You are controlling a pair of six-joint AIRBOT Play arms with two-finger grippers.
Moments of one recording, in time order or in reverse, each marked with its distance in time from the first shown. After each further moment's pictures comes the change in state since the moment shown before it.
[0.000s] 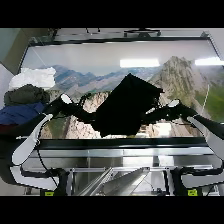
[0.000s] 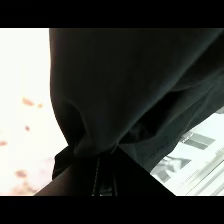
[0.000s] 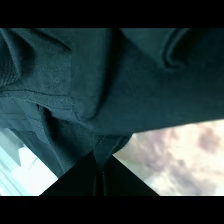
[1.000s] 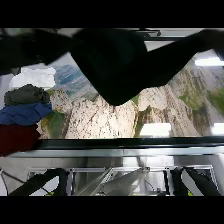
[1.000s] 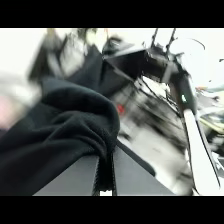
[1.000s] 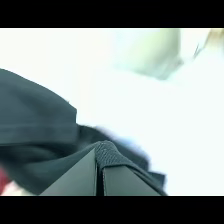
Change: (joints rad) left arm 0.136 0.449 0.740 -0.840 -0.209 0.133; right arm -0.396 0.673 0.835 0.247 0.247 -0.025
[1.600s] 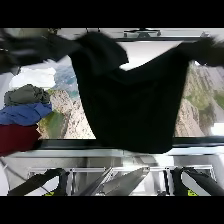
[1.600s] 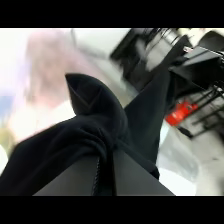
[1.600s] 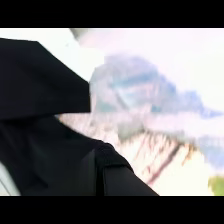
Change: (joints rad) left arm 0.002 -0.127 -0.122 0.381 0.089 -0.157; right arm 0.148 -0.212 -0.182 -0.159 0.013 0.080
